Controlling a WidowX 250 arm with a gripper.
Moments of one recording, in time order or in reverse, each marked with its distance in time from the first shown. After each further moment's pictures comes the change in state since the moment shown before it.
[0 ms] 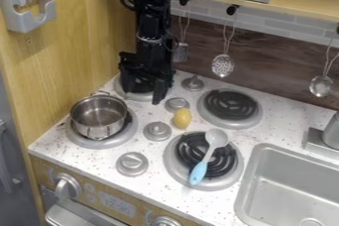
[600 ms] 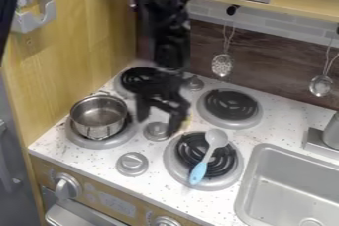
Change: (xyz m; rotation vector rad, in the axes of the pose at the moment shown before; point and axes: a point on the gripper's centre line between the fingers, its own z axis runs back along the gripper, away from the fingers) arm -0.027 -0.053 -0.023 -0.016 0.087 -0.124
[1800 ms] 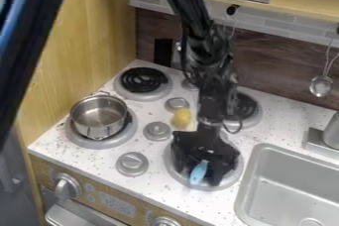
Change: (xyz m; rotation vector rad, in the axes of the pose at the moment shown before) arm -0.010 -0.090 -0.050 -0.050 -0.035 0.194
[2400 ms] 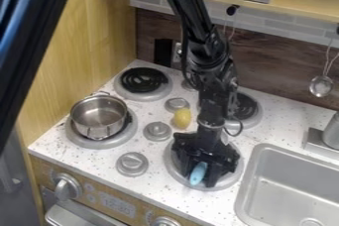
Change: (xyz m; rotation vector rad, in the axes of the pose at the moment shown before) arm 0.000 -0.001 -0.002 -0.006 -0.008 -0.039
